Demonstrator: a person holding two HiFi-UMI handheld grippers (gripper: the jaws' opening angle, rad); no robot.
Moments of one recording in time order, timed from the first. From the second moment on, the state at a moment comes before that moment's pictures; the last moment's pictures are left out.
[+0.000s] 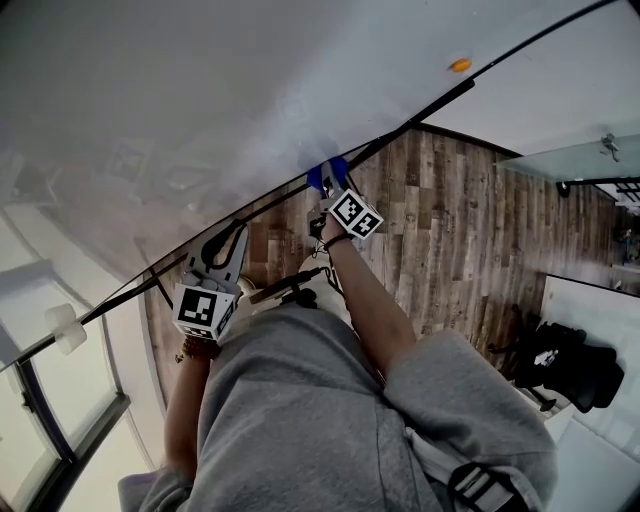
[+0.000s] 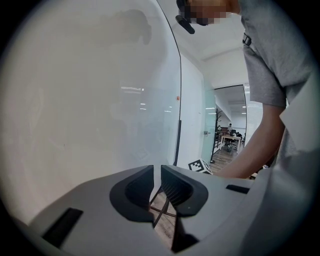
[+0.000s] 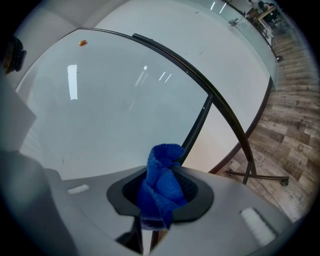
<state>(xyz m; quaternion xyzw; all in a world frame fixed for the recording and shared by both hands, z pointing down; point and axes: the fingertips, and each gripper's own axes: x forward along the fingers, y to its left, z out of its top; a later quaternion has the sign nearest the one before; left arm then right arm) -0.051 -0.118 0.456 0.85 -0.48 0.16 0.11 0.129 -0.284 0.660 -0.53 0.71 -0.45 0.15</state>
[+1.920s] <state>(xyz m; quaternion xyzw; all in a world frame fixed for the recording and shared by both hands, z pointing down) -0.097 -0.073 0.474 0.83 -0.53 0.14 0.11 0.049 -0.238 0.667 -0.46 0.77 -0.43 0.13</state>
